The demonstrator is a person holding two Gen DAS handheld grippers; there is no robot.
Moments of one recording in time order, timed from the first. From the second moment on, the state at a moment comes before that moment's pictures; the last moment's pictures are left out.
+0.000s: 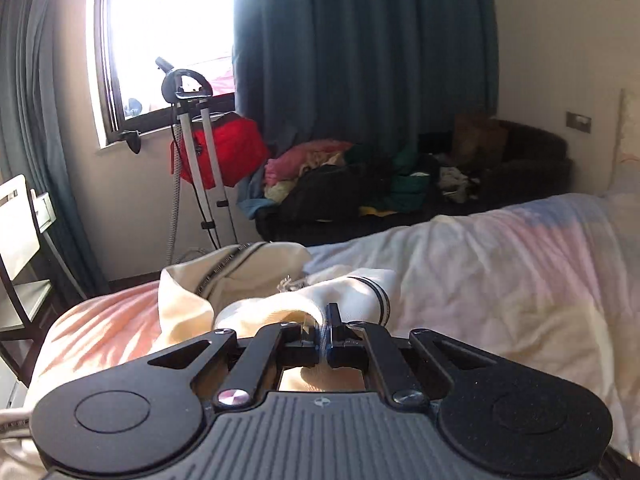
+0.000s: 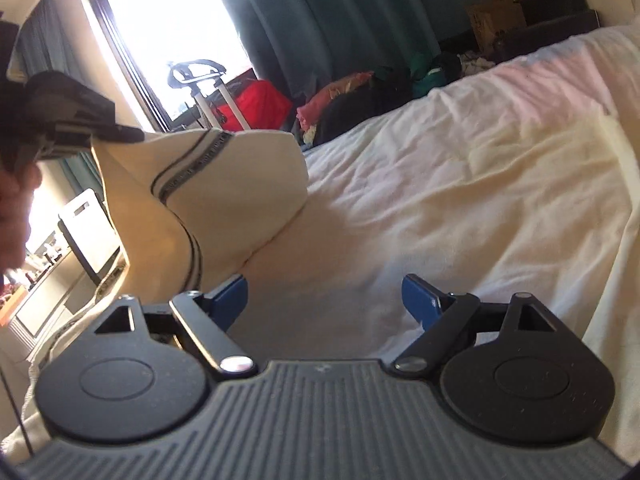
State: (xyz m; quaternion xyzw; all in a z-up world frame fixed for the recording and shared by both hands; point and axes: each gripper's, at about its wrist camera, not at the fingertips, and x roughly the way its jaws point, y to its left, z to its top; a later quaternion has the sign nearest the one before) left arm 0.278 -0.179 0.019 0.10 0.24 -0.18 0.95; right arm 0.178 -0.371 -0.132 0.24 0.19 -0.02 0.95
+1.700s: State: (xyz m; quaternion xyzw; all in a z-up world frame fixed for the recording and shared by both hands) left arm 0.131 0.022 -0.085 -0.07 0.21 -0.09 0.97; right arm 0.381 -0.186 -0.088 -0.03 0.41 0.02 0.91
